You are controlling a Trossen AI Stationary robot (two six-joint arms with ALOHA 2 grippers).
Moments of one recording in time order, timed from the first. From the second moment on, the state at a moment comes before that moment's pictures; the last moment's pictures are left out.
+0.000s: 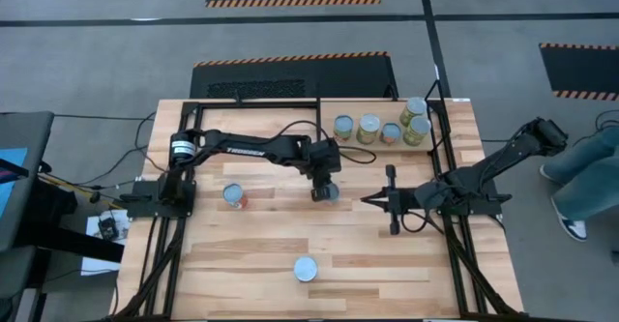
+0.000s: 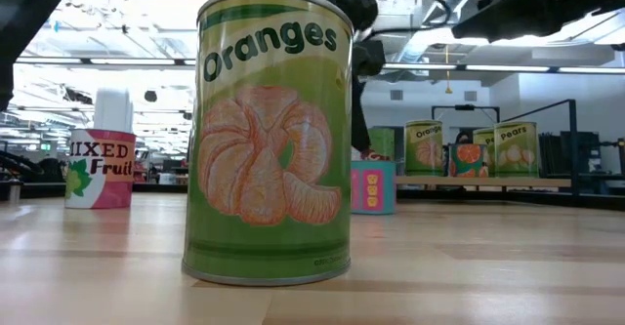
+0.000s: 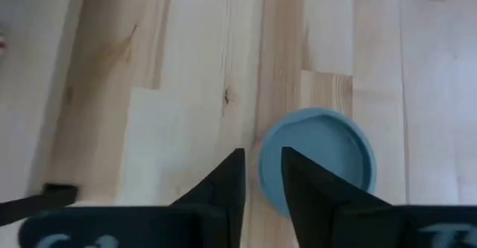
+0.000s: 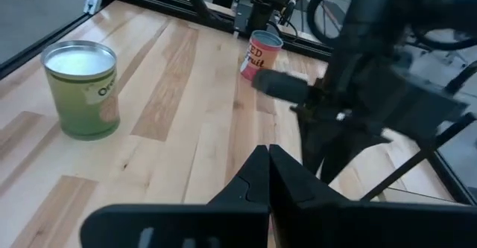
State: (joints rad) left arm 0.11 2.03 1.59 -0.57 0.08 0.01; right arm 0.44 0.94 0.46 0.13 0.47 -0.10
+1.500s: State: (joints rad) left arm -0.05 0.97 0.28 0.59 -0.11 -0.07; right arm 0.16 1.73 1.14 -0.51 0.28 -0.03
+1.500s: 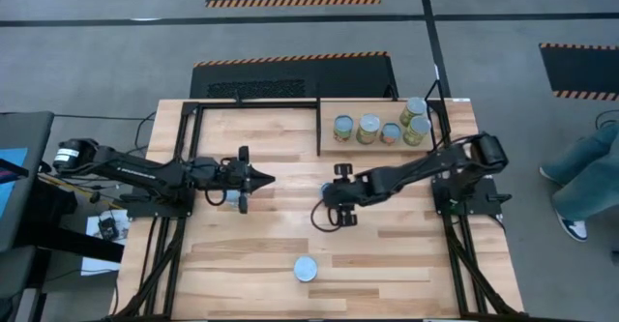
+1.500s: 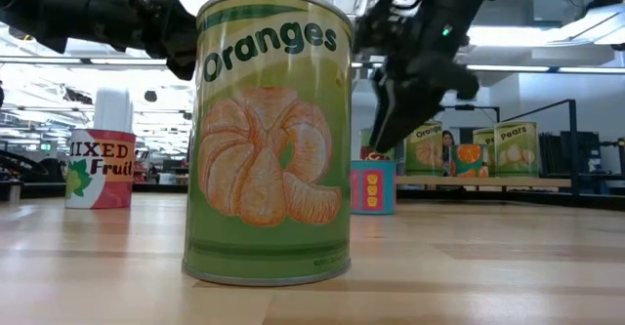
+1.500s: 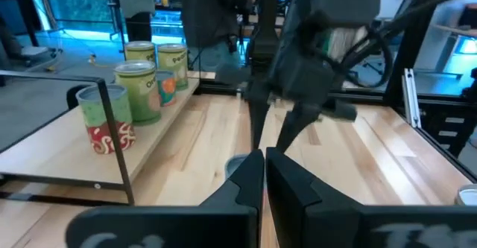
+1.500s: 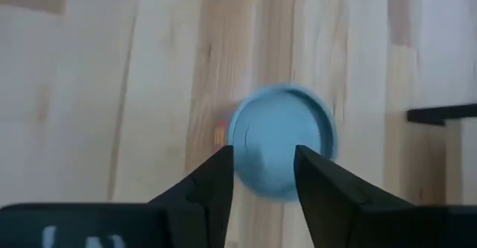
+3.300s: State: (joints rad) left arm -0.05 0.97 0.28 0.54 -0.12 -0.07; right arm 0.15 1.78 0.66 0.50 0.47 0.63
